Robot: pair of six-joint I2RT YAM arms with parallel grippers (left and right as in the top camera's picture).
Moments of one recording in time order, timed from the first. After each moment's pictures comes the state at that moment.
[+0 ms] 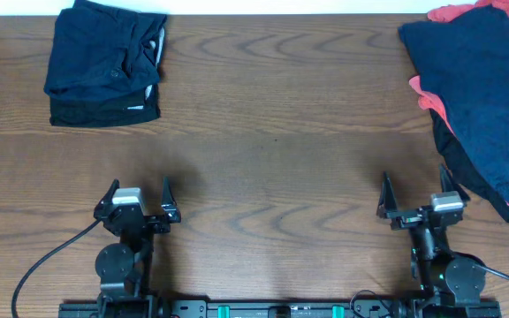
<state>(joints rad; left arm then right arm) 0.02 0.04 0.03 -0.13 0.00 -0.07 0.01 0.02 0.06 0.08 -0.11 -0.03</state>
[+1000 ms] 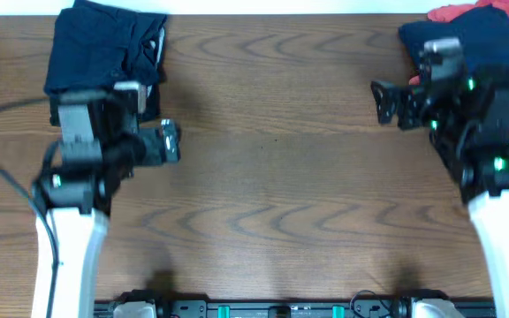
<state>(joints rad) 0.02 1.20 1.21 -0.89 0.27 -0.07 0.01 1.26 1.22 -0.52 -0.30 -0.03</state>
